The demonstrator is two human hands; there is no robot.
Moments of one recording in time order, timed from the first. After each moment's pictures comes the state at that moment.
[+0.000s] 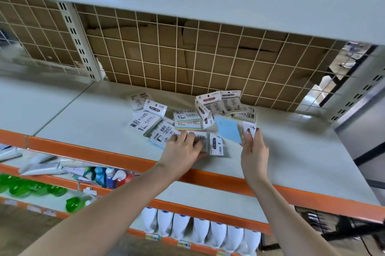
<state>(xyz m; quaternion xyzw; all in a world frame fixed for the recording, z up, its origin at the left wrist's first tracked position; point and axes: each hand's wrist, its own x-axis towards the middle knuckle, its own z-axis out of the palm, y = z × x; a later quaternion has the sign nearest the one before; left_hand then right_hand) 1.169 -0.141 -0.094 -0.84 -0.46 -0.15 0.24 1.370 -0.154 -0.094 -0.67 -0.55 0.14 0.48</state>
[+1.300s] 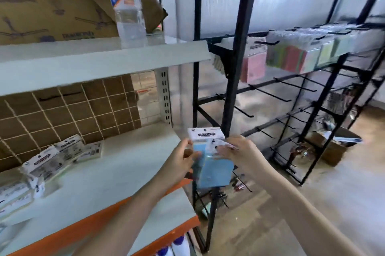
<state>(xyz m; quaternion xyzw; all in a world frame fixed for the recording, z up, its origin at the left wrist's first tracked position) 1.522 -0.271 0.016 -0.73 -0.25 -0.21 -0.60 1.677 -0.376 0.027 -0.71 -0.47 0.20 0.48</state>
